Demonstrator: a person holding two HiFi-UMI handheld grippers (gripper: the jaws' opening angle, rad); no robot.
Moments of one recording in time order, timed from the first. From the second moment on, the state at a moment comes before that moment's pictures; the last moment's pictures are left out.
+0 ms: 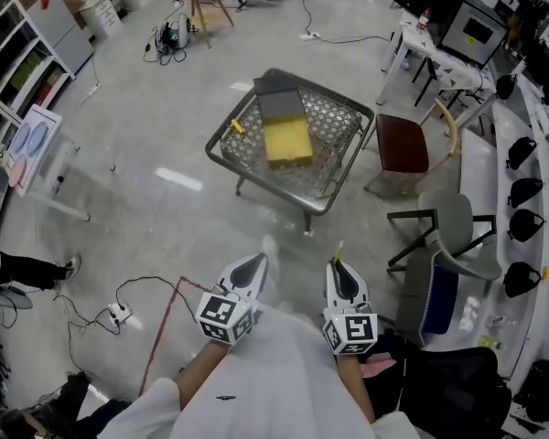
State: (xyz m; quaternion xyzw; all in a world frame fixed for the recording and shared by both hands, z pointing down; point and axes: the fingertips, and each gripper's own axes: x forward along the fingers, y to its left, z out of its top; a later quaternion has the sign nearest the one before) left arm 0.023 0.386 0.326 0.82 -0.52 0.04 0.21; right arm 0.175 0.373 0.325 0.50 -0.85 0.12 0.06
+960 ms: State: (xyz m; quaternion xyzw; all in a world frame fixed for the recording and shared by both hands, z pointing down) left arm -0.053 0.073 0.310 0.85 -0.47 0.03 0.22; right arm 0.083 0.074 0.297 0.52 -0.84 0.10 0.07
